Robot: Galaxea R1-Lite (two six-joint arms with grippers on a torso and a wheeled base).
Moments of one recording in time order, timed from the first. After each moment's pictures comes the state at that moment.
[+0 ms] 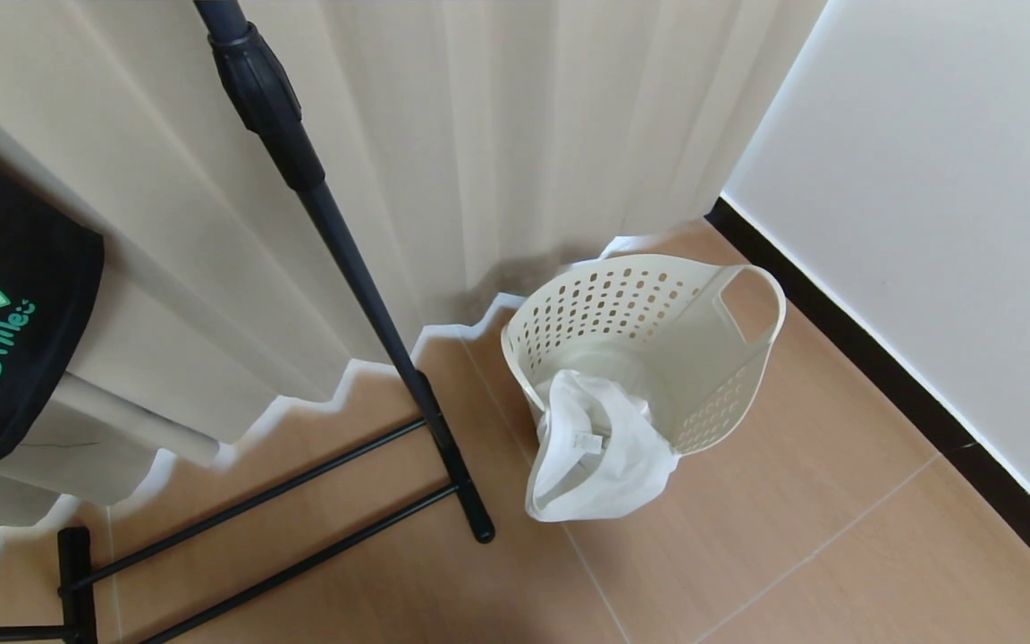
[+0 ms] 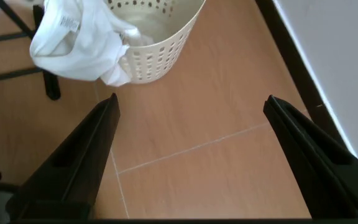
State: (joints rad) left arm 0.00 0.00 -0.01 0.02 -0.05 0.02; right arm 0.03 0.24 -0.07 0.00 0.06 -0.15
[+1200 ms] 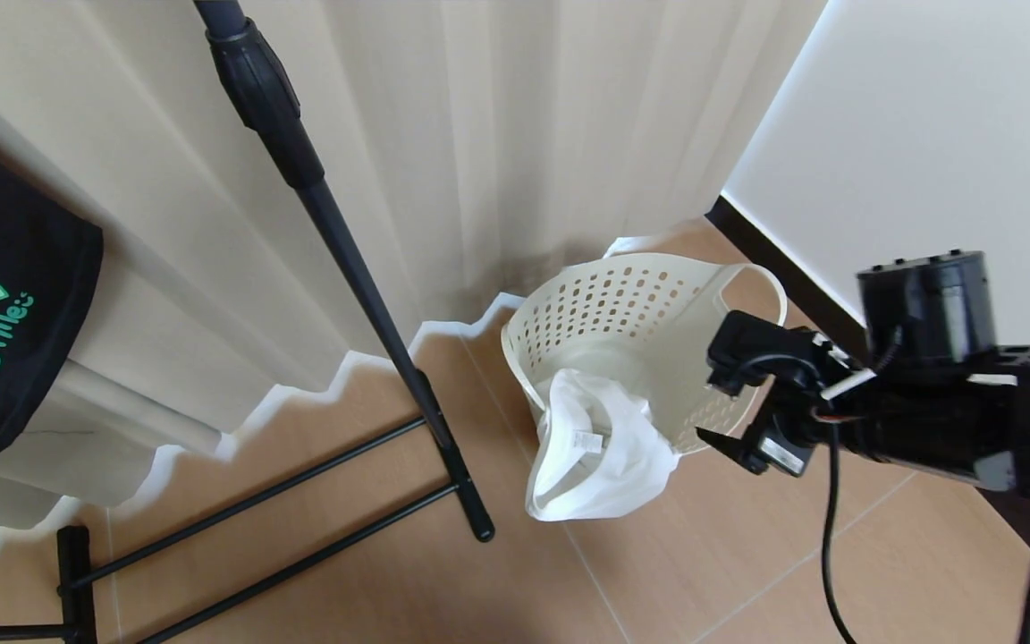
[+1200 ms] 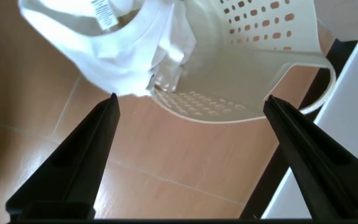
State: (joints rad) left arm 0.00 0.00 -0.01 0.02 -0.05 0.02; right arm 0.47 1.64 -0.89 -0.19 -0.19 -0.69
